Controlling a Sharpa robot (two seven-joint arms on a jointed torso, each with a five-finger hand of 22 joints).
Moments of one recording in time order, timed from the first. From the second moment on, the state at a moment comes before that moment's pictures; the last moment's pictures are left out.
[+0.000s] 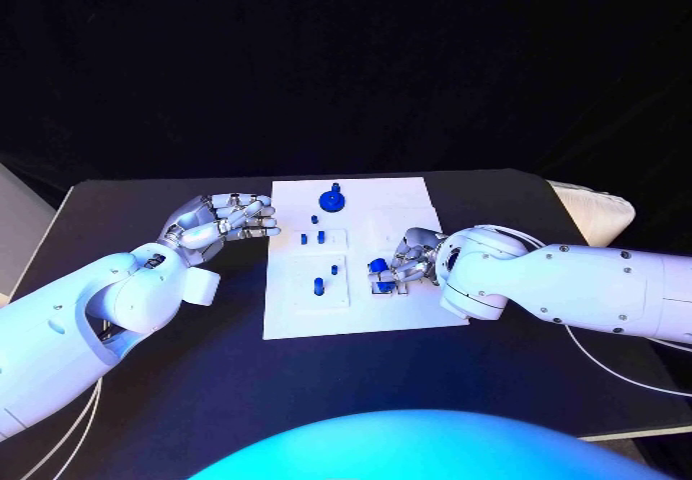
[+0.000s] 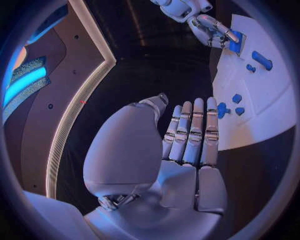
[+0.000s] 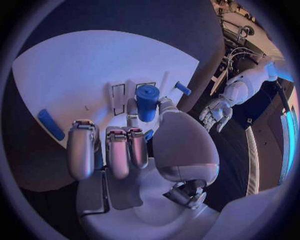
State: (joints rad) left arm 0.78 -0.85 0.39 1.48 -0.28 -0.04 0.21; left_hand 1.49 -0.20 0.45 0.28 0.05 0.88 0.21 0.22 0.29 1.07 0.16 0.11 0.07 0.99 0.13 0.23 0.31 0.17 0.97 0.24 0.18 0.07; right arm 1.12 -0.87 -0.12 1.70 -1.14 -0.30 -0.67; right_hand 1.11 -0.08 -0.04 0.29 0.40 1.02 0.05 0.44 0.57 1.47 -0.01 1.56 1.31 1.47 -0.08 1.57 1.31 0.06 1.47 0.03 1.38 1.31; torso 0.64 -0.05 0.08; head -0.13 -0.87
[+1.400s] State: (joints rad) left arm 0.78 -0.85 0.39 1.48 -0.28 -0.04 0.21; left_hand 1.48 -0.19 0.45 0.29 0.05 0.88 0.21 0.22 0.29 1.07 0.16 0.11 0.07 0.99 0.13 0.23 0.31 0.17 0.97 0.24 0.18 0.07; right arm 1.11 -0.86 -0.12 1.67 -1.14 -0.32 -0.66; right_hand 0.96 -0.15 -0.14 0.30 0.11 1.01 0.06 0.46 0.59 1.47 -0.01 1.54 1.31 1.47 -0.08 1.57 1.31 0.06 1.47 0.03 1.36 1.31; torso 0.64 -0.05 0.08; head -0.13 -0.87
